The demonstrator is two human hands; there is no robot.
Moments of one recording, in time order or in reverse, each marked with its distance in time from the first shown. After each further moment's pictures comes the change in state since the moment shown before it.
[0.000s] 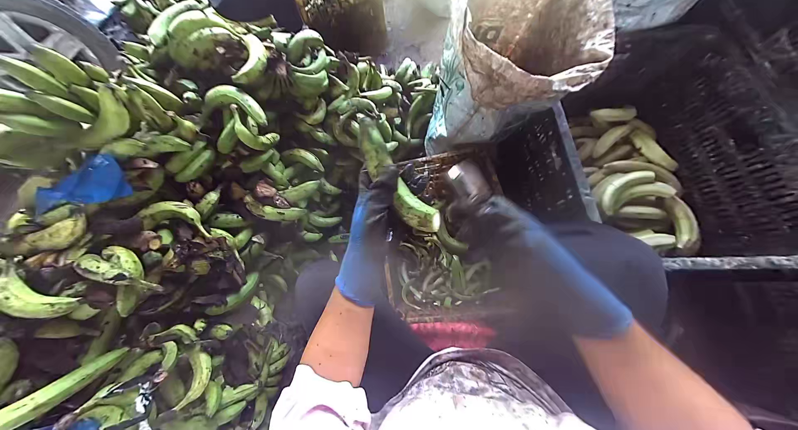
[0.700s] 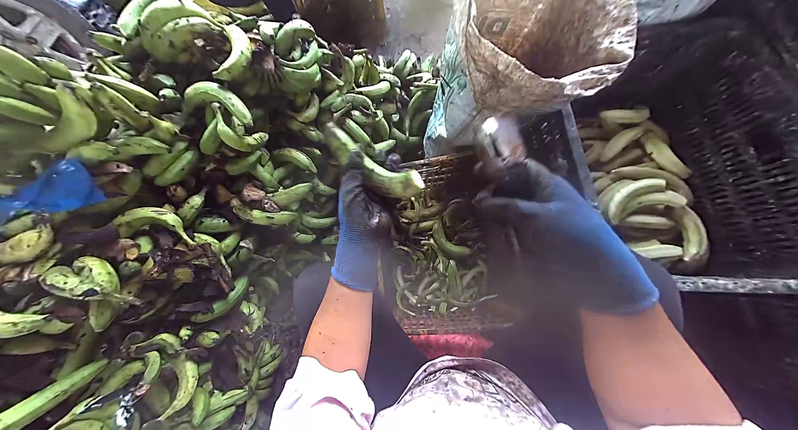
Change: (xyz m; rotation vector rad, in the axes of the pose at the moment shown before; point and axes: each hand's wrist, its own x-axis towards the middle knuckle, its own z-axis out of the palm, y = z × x) left_hand 0.049 -0.005 0.004 -0.222 0.099 0.059; right_hand 0.043 -0.034 -0.045 -0.246 0.059 -0.071
